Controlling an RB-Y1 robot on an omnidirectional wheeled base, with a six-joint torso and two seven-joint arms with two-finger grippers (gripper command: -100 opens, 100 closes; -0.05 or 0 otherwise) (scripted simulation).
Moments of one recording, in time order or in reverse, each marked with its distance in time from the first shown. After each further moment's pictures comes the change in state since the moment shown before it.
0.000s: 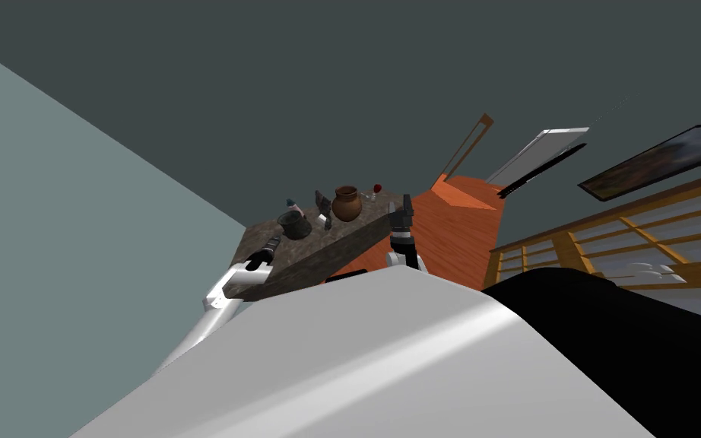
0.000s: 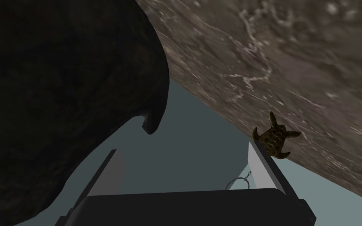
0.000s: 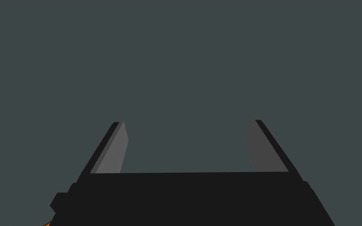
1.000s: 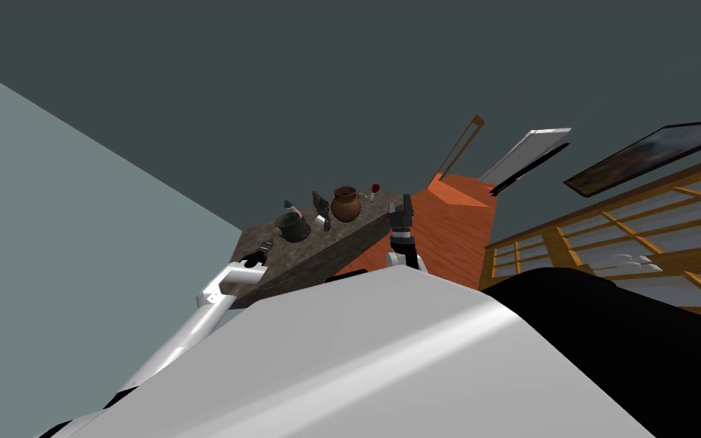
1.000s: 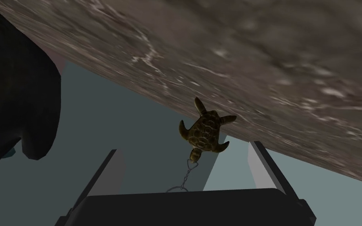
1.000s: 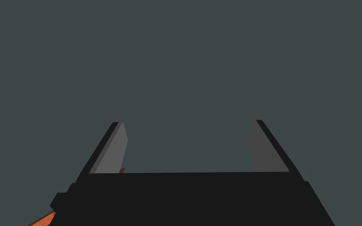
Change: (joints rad) left arm -0.059 0.084 -0.030 0.155 -0.024 0.121 0.006; right arm 0.000 0.000 0.000 0.000 0.000 0.000 0.000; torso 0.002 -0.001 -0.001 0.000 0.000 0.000
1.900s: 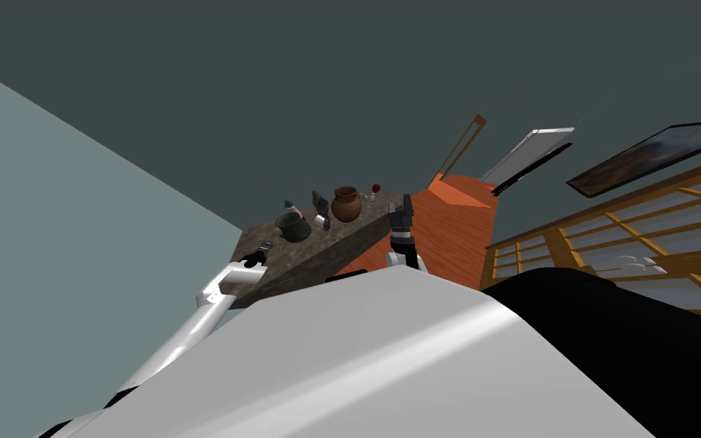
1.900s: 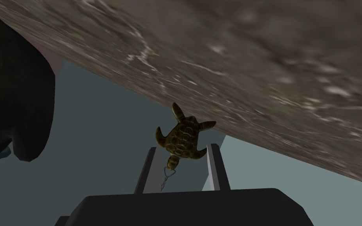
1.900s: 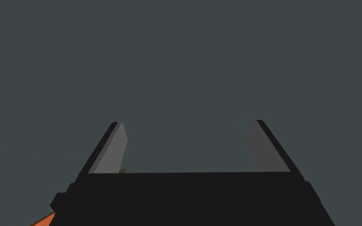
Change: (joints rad) left arm -0.001 0.001 0.002 0.004 -0.001 -0.005 0.001; right arm 0.000 0.000 0.000 0.000 0.000 0.000 0.000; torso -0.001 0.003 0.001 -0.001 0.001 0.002
